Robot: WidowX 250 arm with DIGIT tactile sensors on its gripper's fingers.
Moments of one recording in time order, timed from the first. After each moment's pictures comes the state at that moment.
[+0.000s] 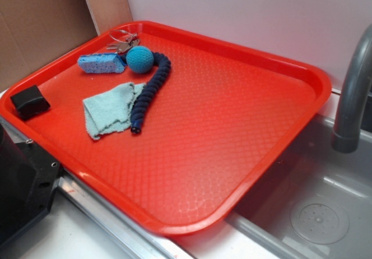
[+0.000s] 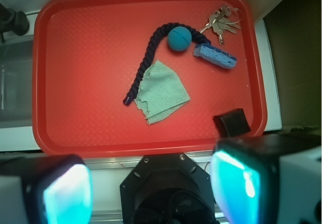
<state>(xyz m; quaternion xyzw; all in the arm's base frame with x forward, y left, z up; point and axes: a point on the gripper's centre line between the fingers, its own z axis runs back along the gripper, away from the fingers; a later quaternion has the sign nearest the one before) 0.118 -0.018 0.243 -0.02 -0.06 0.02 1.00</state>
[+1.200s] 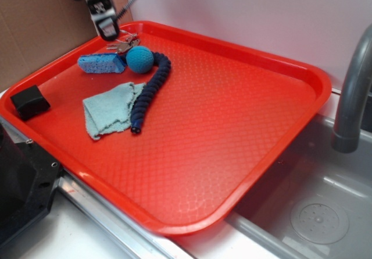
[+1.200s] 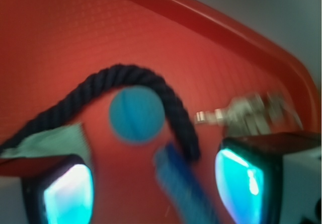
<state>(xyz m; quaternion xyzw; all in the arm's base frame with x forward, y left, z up) 0.264 0.079 0.079 -0.03 -0.07 -0.30 0.95</state>
